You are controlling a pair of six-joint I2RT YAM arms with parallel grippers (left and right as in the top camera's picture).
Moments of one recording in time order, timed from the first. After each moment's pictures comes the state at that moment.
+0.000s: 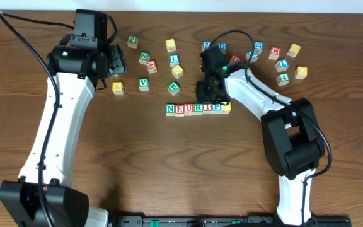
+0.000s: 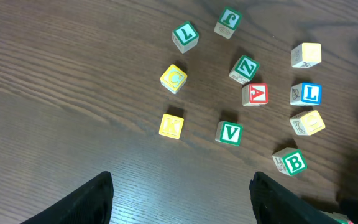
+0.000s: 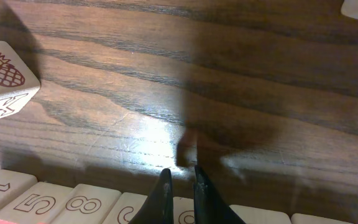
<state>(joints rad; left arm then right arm) -0.11 1.63 1.60 -0.99 -0.14 -0.36 0.45 2.14 1.53 -0.71 -0.14 0.40</state>
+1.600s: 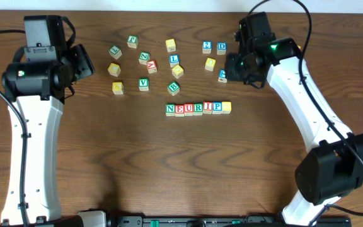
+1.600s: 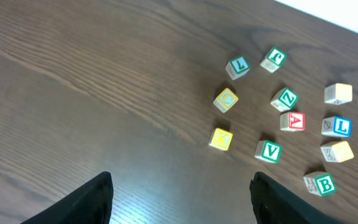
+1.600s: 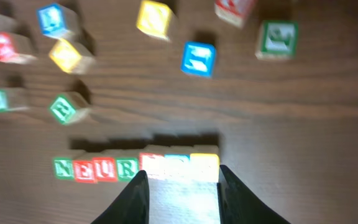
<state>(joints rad) 0.06 1.48 1.60 -1.05 -0.17 -0.31 0.30 1.87 1.68 -0.99 -0.09 0.38</state>
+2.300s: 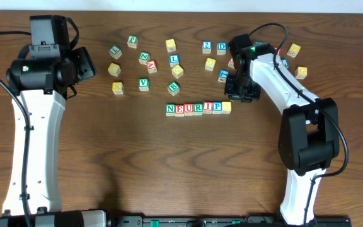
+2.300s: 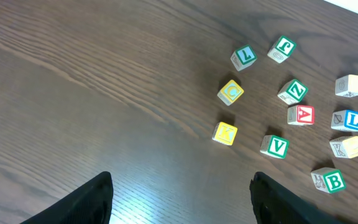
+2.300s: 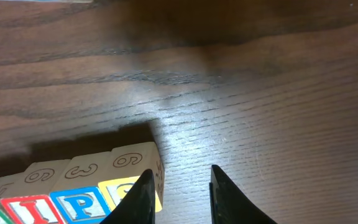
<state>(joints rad) 0.06 1.51 1.59 -1.06 -0.17 -0.31 0.28 2.12 1.66 -1.09 0.00 0.48</state>
